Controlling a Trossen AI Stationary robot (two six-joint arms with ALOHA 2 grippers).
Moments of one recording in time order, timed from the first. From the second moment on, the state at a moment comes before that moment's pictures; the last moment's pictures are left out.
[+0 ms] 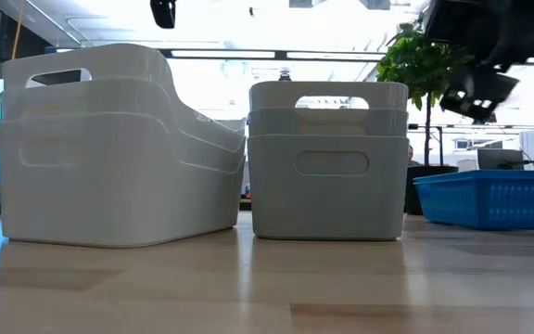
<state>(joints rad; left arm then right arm) -0.06 1.04 0.64 0.50 -0.28 -0.28 0.16 1.00 0.61 -0.36 -0.44 0.52</state>
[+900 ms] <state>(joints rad) -0.06 1.04 0.64 0.50 -0.30 -0.29 0.44 1.30 0.61 -0.24 -0.39 0.61</state>
